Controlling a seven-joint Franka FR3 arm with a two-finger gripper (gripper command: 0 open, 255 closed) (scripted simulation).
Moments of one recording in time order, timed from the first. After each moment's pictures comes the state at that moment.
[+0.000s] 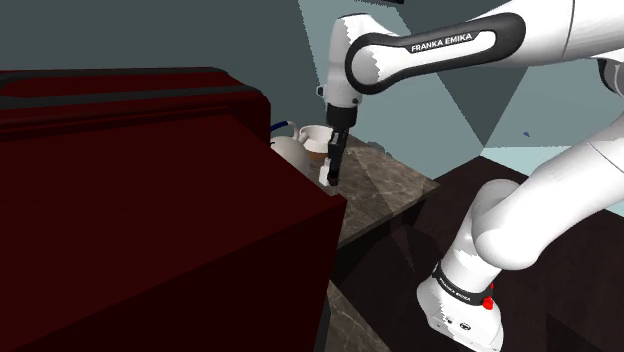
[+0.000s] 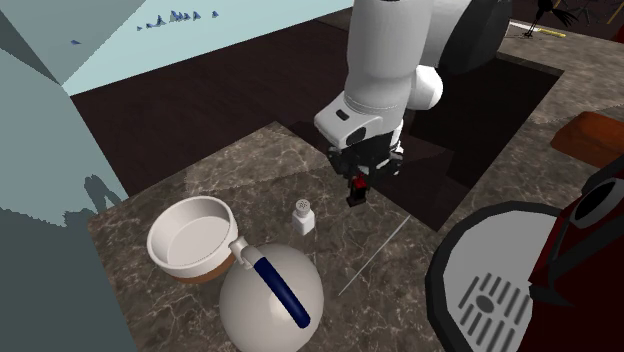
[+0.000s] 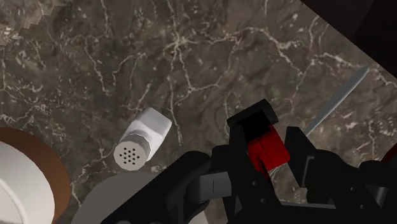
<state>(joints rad) 0.12 -0.43 0.05 -2.37 0.03 1.86 -0.21</state>
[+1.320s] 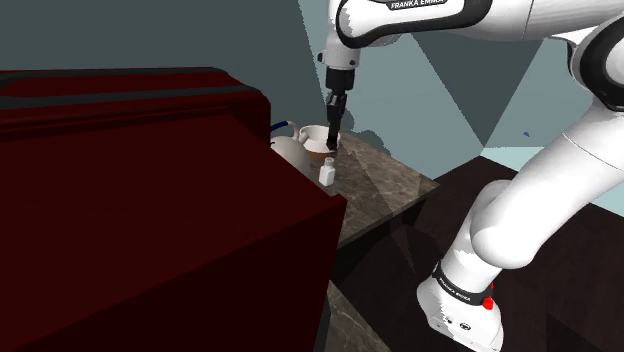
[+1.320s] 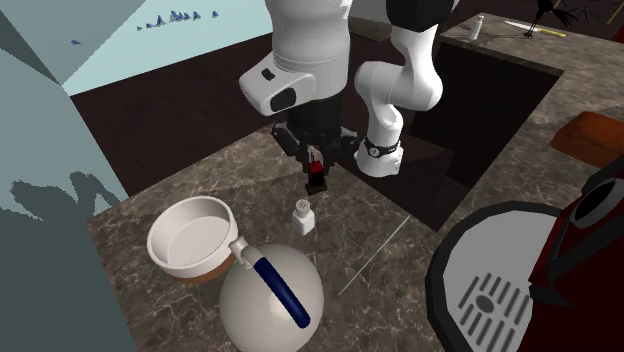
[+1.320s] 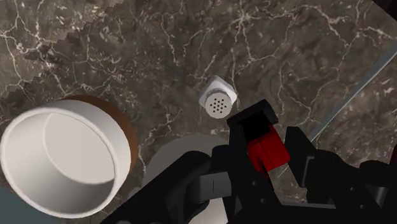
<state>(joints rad) 0.07 -0.27 -0.05 -2.05 -0.01 1.71 -0.34</state>
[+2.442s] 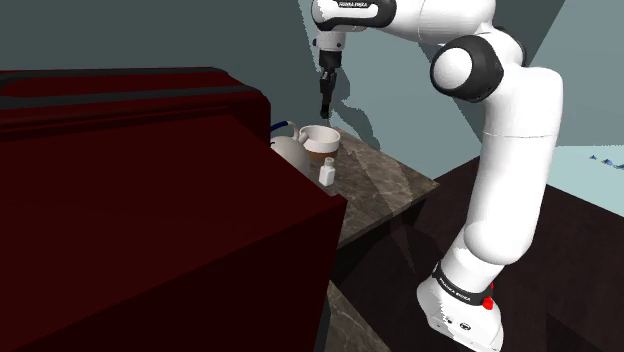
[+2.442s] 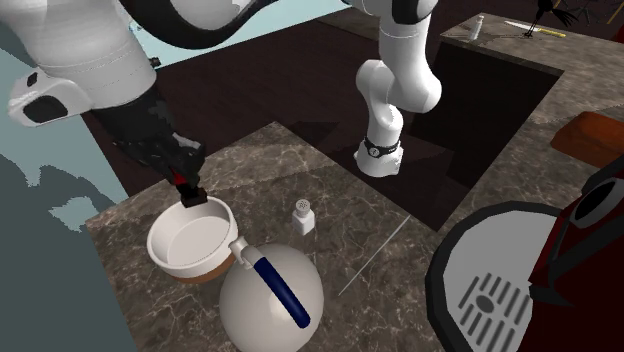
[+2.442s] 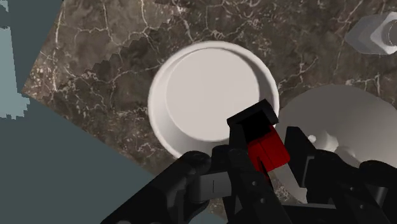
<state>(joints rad) -0.09 0.32 -0.19 -1.30 0.04 1.54 -0.64</state>
